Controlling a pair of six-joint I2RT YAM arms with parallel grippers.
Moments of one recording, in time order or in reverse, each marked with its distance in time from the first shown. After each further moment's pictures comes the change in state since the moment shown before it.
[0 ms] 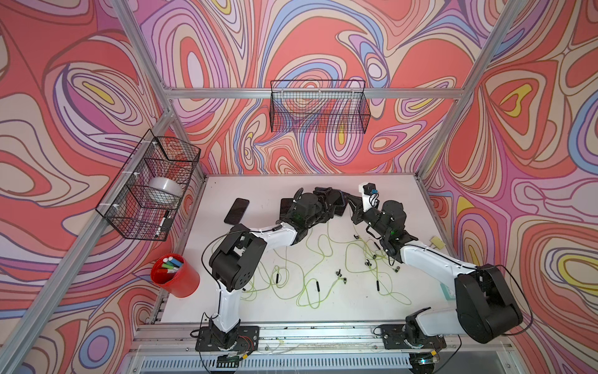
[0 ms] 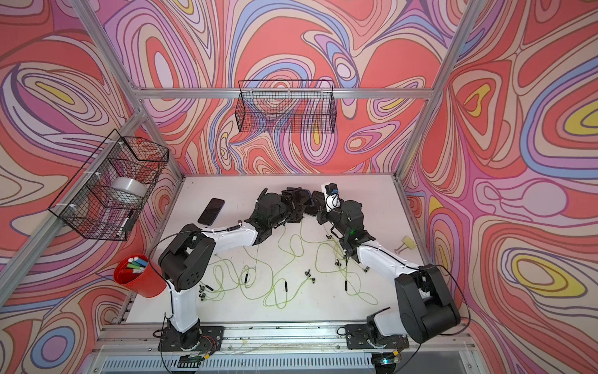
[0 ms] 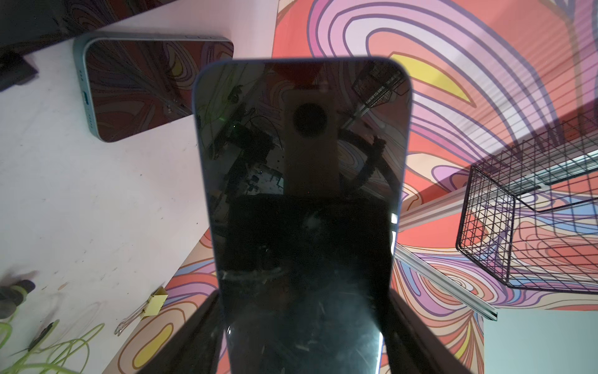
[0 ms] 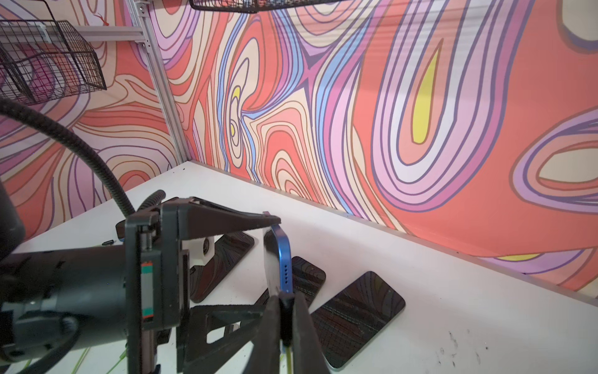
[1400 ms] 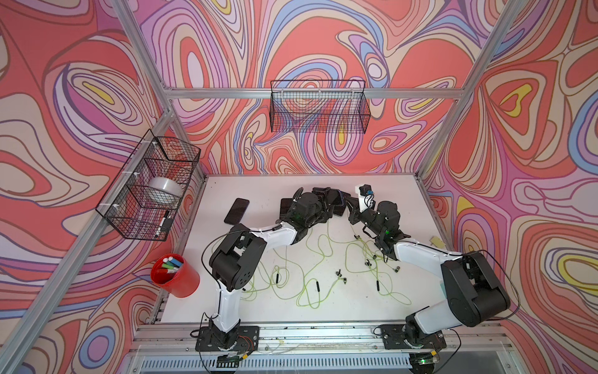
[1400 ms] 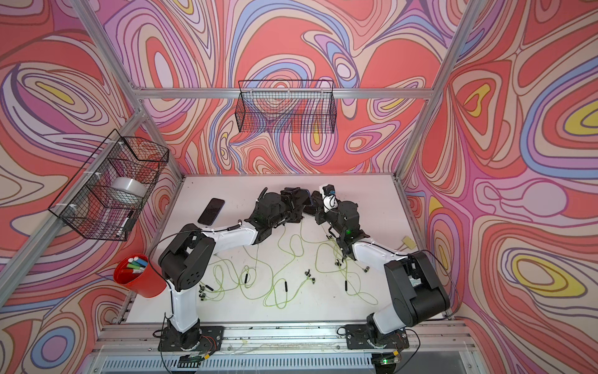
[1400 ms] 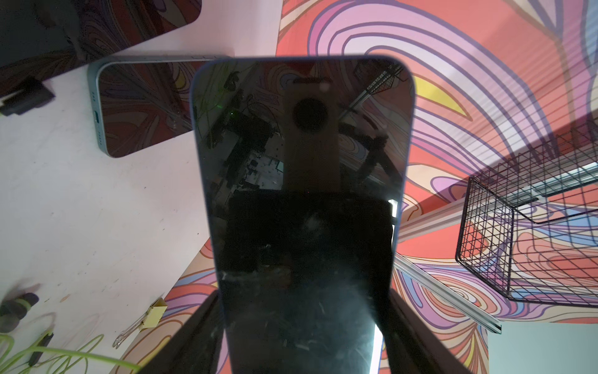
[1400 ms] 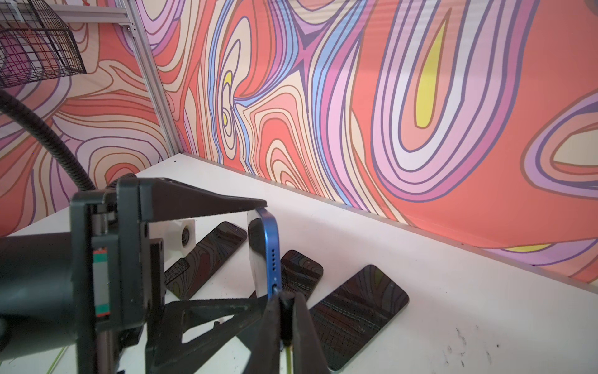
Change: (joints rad) left arm 0.000 0.003 0.018 -0.031 -0.027 0.002; right arm -0.003 0.106 0.001 0.103 0.003 -0.003
